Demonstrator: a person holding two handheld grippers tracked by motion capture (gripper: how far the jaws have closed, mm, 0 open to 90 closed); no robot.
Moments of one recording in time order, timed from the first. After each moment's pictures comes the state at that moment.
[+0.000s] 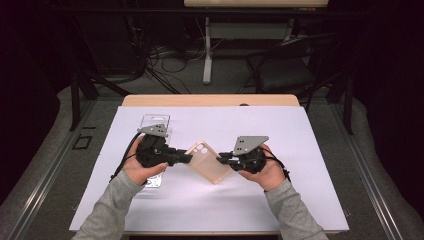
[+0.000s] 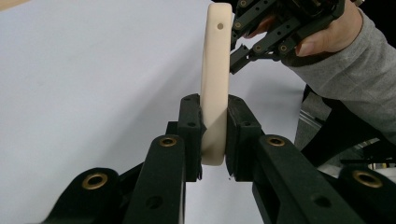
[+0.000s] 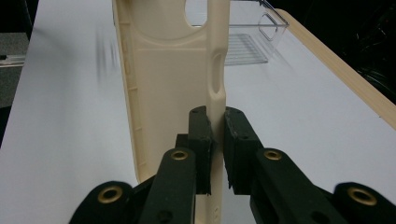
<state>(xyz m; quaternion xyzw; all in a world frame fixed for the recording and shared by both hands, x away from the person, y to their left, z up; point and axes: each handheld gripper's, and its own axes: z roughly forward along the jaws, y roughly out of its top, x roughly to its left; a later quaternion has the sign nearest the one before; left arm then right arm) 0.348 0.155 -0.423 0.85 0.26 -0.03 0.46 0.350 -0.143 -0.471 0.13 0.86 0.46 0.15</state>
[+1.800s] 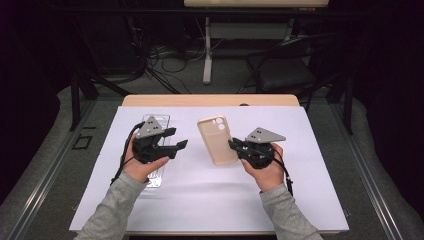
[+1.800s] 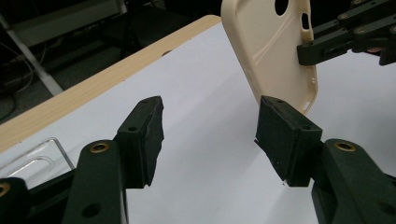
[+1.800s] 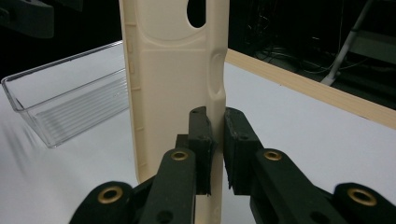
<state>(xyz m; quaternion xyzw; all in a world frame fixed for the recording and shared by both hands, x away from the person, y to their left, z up) 0.348 0.157 -0.420 0.81 0.29 0.20 0.47 0.343 -0.157 -0.460 0.35 0.76 0.50 0.23</state>
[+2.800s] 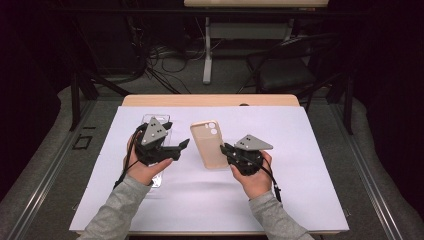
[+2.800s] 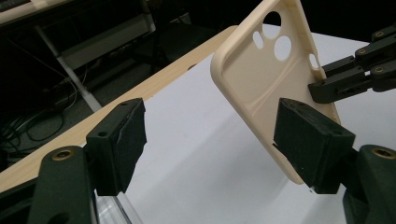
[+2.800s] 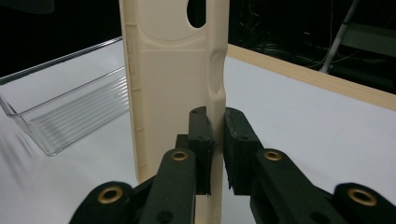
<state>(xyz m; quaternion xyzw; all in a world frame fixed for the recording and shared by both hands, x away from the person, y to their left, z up) 0.340 0.149 -0.417 0.80 0.28 0.27 0.46 0.333 -0.129 -0.477 0.37 0.75 0.50 0.24</state>
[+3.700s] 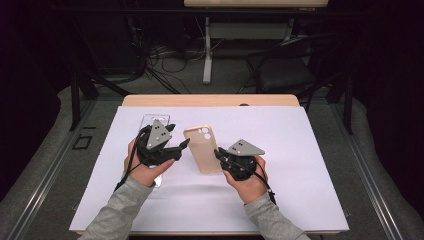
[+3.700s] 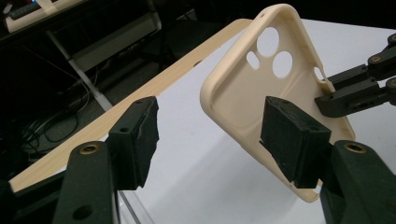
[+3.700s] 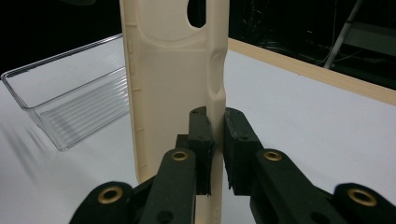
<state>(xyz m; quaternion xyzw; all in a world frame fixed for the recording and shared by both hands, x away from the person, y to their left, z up) 0.335 0.142 -0.418 0.81 0.27 0.29 0.43 0.321 -0.111 -0.480 0.37 0.75 0.49 0.24</state>
